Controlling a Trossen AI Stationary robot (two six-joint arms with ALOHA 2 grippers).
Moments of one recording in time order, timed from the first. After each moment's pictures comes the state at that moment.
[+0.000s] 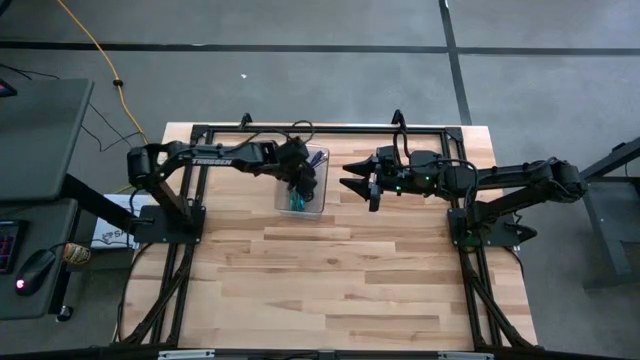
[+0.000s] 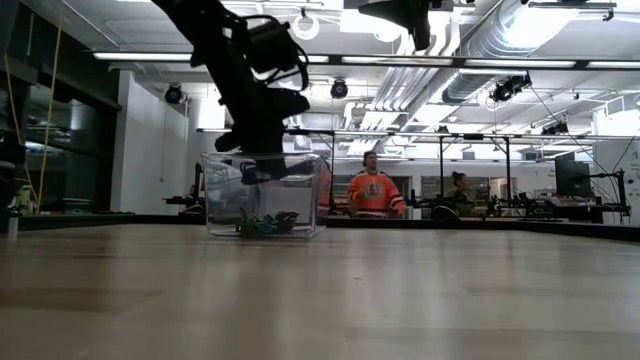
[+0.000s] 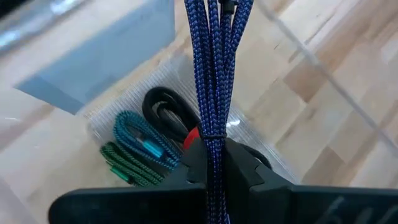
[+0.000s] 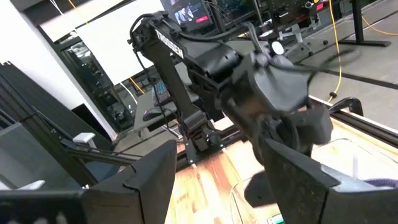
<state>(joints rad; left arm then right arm) 0.45 1.66 1.10 -0.46 -0.10 -0.42 -0.03 1.19 0.87 0.27 0.11 0.43</state>
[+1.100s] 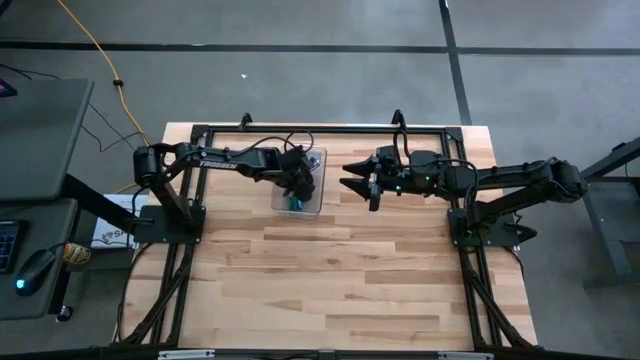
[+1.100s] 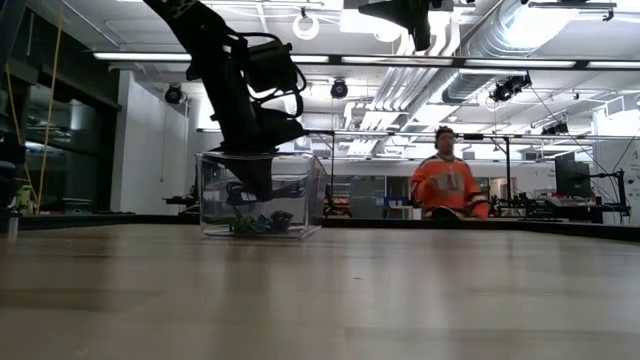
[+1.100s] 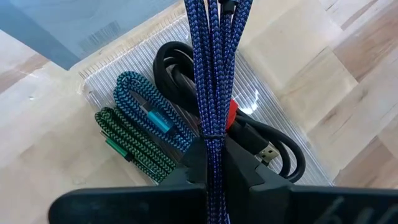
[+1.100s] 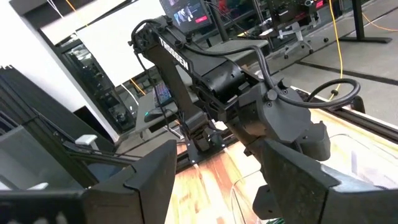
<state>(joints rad) 0.43 1.71 1.05 -0.47 -0.14 -0.52 -0.03 1.19 0.87 0.27 0.11 0.45</state>
